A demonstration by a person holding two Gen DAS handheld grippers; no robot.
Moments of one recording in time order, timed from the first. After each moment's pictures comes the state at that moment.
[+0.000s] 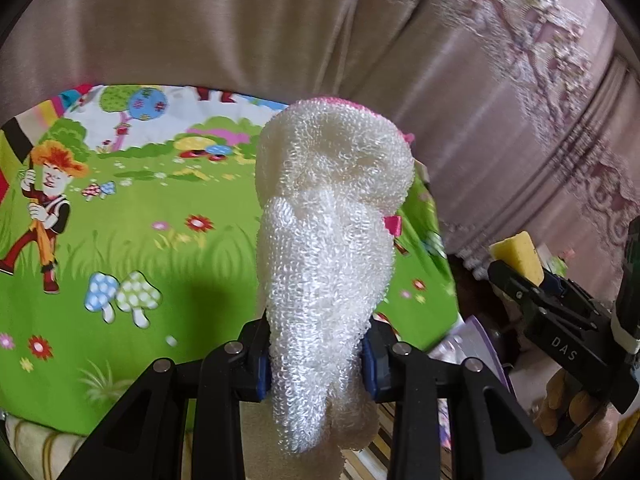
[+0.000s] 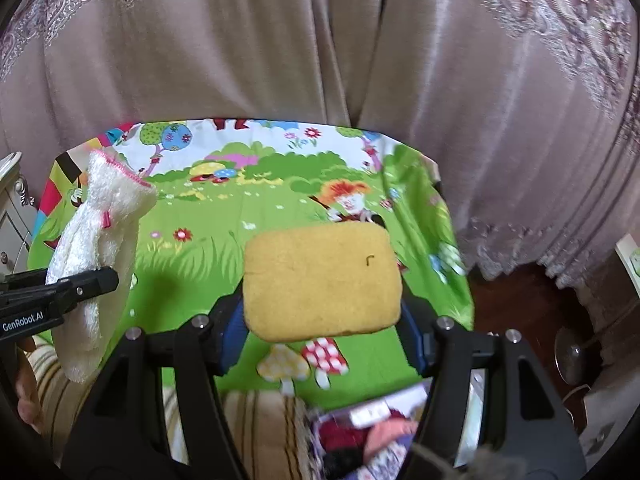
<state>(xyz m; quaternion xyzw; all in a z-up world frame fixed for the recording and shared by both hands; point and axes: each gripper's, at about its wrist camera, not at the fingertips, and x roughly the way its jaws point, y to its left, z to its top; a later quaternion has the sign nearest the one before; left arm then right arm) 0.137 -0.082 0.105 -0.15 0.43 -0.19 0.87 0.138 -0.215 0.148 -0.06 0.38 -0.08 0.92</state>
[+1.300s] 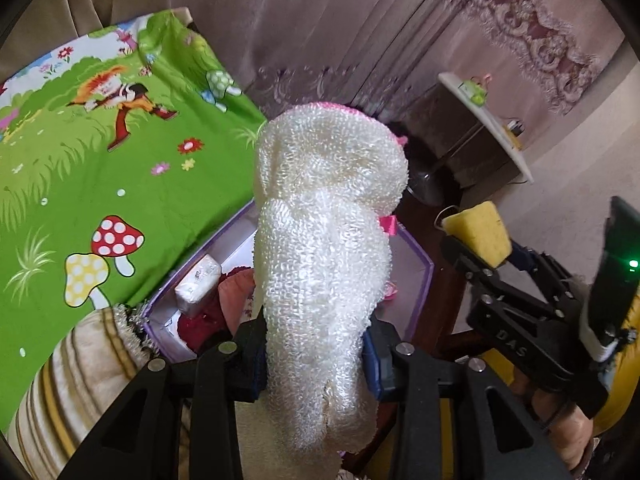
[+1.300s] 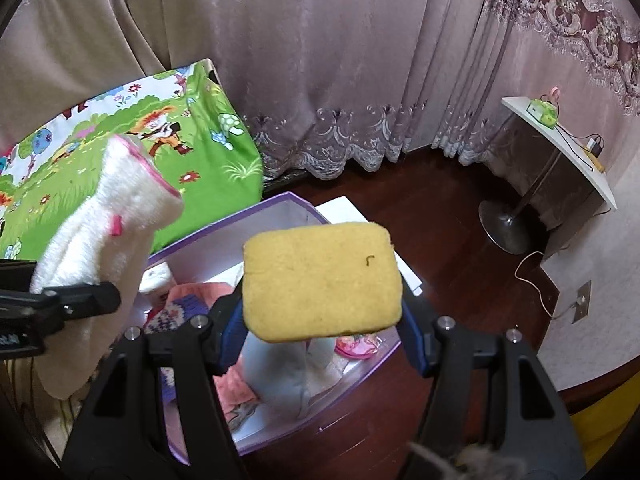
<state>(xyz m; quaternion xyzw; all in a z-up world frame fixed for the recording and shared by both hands) 0.065 -0.371 0.053 0.02 0.55 -0.39 0.74 -0.047 -0.426 0.097 0.04 0.43 -0.29 0.85</state>
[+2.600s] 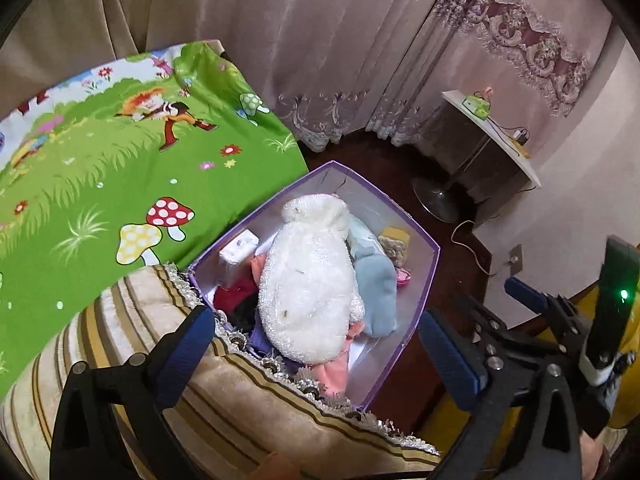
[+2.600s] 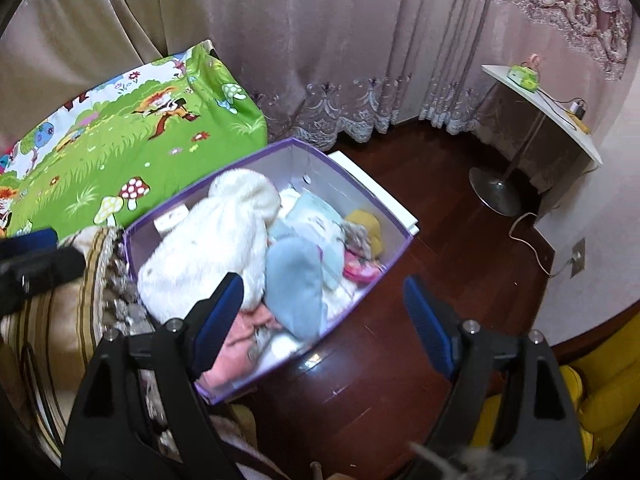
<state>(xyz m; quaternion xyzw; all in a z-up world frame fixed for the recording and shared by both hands) 0.004 -0.307 0.080 0.03 0.49 -0.37 0.79 -0.116 -0.364 0.090 0.07 0.45 -0.32 0.83</state>
